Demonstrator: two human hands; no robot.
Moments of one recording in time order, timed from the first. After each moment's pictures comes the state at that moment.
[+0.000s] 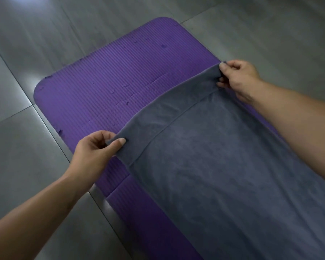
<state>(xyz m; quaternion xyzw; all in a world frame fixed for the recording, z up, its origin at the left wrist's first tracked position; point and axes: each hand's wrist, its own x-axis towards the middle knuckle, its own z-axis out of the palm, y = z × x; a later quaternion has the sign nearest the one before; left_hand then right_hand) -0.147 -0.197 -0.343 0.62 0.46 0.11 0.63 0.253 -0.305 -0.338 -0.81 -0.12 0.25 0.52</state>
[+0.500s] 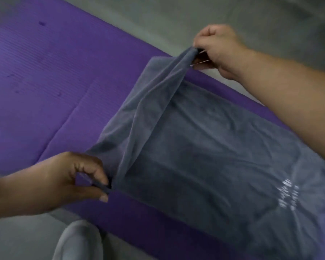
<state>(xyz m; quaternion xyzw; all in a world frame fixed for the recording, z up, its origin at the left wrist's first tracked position) -0.104 -0.357 -0.270 0.86 -0.01 -0.21 0.47 0.230 -0.579 -0.240 -0.83 -0.07 0.23 0.51</state>
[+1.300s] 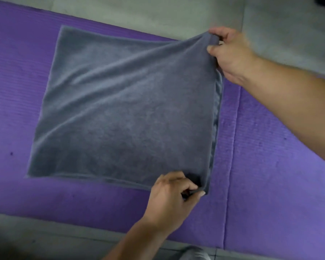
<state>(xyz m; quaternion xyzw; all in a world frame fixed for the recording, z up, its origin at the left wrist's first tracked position) -0.145 -0.906 -0.355 0.88 -0.03 -0.11 0.46 0.179 -1.051 -0.325 -0.82 0.13 0.10 0.54</state>
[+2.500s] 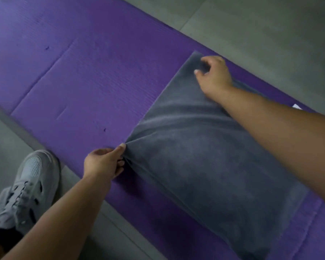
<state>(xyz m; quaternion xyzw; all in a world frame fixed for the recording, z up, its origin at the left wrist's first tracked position) -0.131 -0.643 -0.355 0.50 0.66 0.03 0.56 0.181 -0.773 -0.353 -0.91 -0.19 0.15 0.33</state>
